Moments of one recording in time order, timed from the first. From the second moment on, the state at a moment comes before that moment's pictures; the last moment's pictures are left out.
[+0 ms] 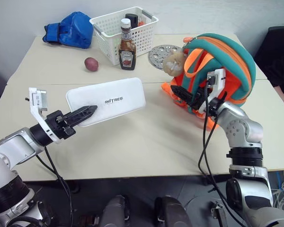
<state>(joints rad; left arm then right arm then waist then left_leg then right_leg) -0.40 0.53 0.75 -0.32 -1.22 1.43 -0.37 -0.72 -0.38 -0.19 0.22 0.56 0.57 0.65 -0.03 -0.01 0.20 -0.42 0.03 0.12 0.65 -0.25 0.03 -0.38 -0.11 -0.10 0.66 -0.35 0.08</state>
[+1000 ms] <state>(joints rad) -0.51 0.82 0.54 -0.11 -1.21 1.16 -0.53 -0.50 -0.95 -0.17 -0.23 1.02 0.98 1.41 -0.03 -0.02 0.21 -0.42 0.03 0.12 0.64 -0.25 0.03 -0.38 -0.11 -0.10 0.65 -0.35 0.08</state>
